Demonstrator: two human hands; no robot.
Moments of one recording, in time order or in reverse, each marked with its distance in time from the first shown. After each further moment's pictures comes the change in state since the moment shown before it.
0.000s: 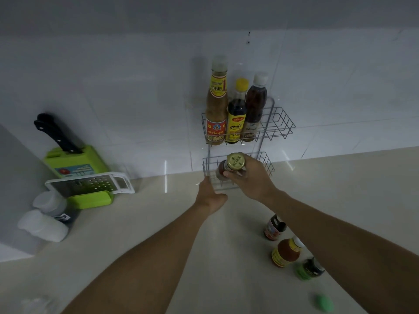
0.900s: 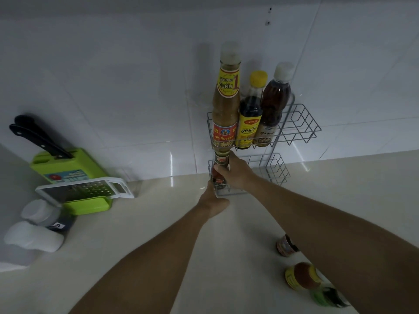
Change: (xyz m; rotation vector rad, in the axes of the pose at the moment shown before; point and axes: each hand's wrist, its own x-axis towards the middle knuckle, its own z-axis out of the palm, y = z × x) left_hand 0.052 -0.009 -0.008 0.037 -0.152 -0.135; right_hand 0.099 0.040 0.064 -0.134 -0.267 0.191
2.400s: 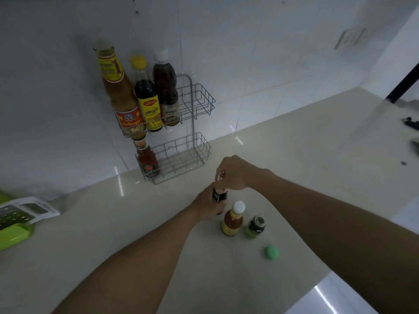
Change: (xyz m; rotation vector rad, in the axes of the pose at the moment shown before) left_hand -0.042 -0.001 0.153 0.201 -0.405 0.376; right_hand -0.185 0.066 -0.108 -0.419 -0.116 0.180
